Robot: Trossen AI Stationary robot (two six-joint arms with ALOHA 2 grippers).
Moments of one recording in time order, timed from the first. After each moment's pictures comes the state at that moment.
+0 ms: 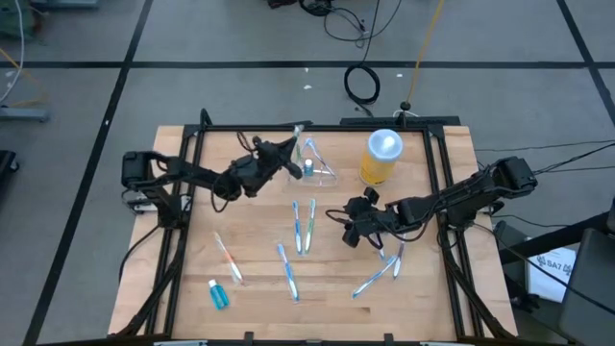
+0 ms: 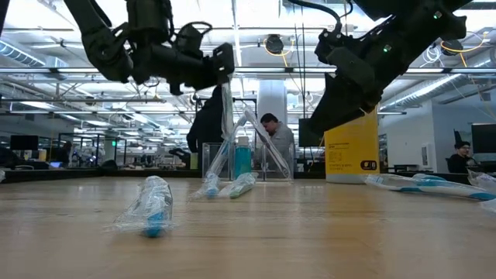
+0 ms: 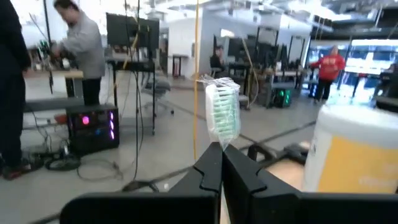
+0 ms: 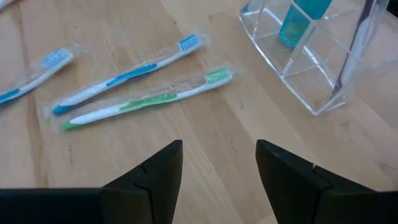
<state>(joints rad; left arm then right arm) 0.20 1.66 0.66 1.16 -0.63 0.01 0.23 1.47 0.74 -0.10 0.49 0.51</state>
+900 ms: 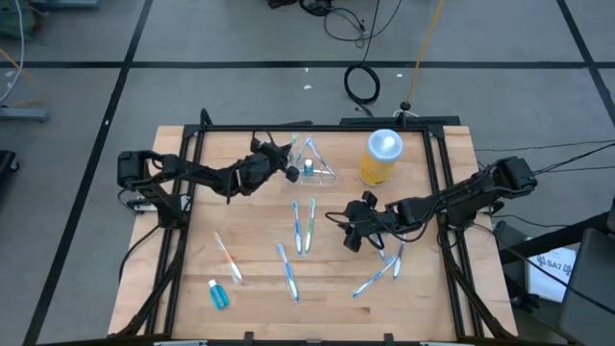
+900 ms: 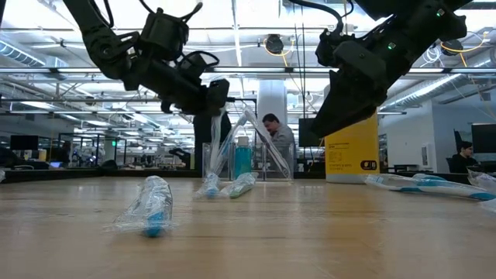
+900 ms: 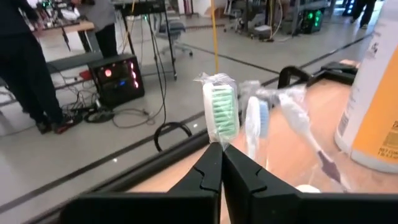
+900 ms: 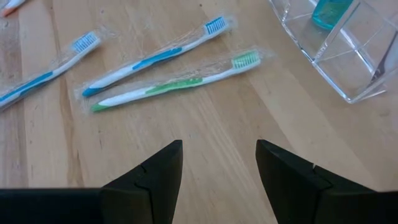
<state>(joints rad) 0.25 1.63 0.66 0.74 -0.63 -0.09 0.23 1.47 0.74 -0.10 0.39 0.52</state>
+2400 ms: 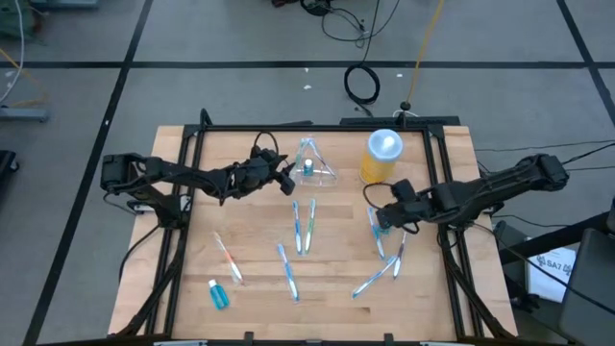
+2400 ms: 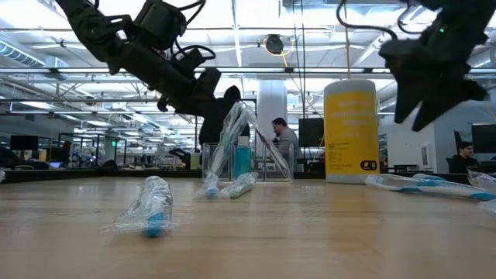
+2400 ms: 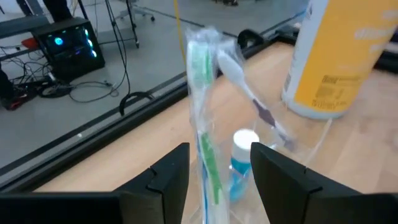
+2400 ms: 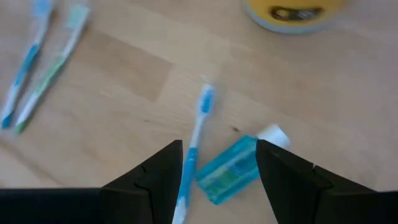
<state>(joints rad) 0.19 1.49 0.66 0.44 -0.50 -0.20 0.23 1.06 0.71 -0.87 0.34 1.35</state>
